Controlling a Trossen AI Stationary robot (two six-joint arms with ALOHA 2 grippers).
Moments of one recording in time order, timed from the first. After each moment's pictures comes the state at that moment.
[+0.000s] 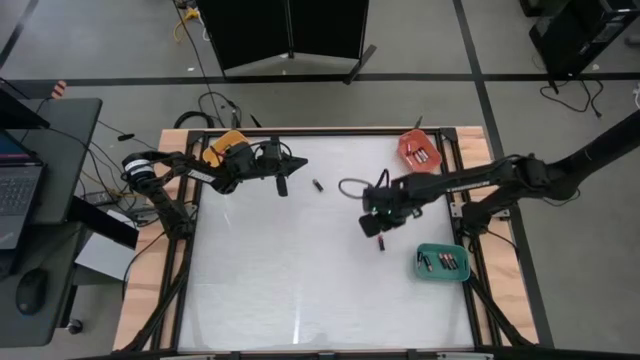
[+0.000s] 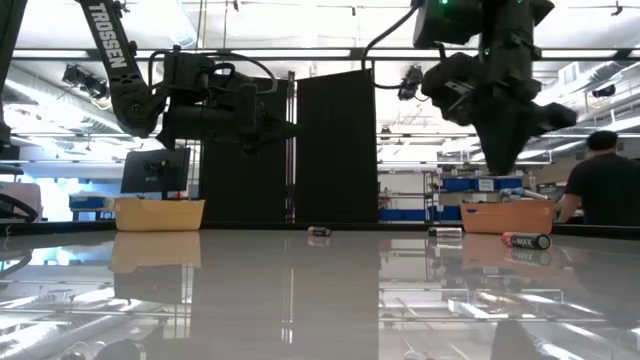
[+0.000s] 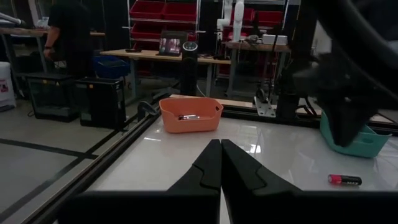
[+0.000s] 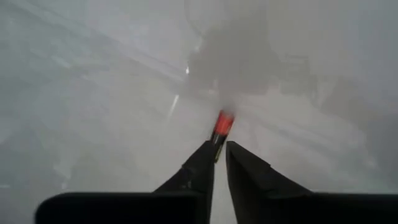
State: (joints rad) left arm 0.52 1.65 0.50 1.19 0.34 -0.06; right arm -0.01 1.48 1.01 -0.92 -0.13 1.20
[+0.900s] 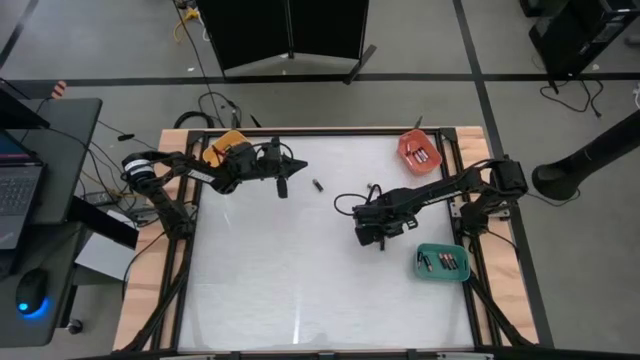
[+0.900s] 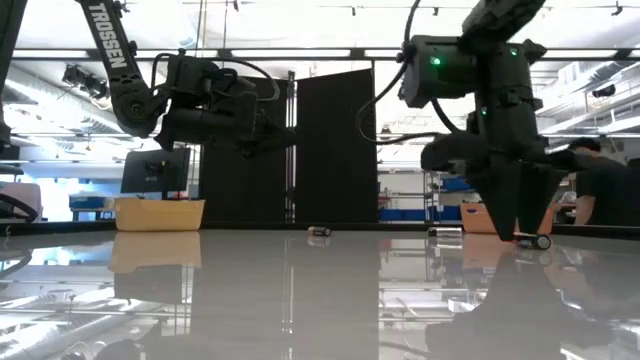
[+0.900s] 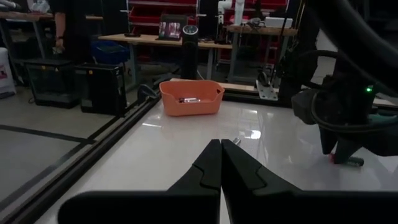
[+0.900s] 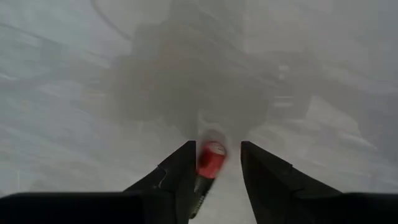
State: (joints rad) left arm 0.52 1.65 0.50 1.12 0.34 -0.03; right arm 0.04 1.68 0.94 -0.80 -0.11 1.33
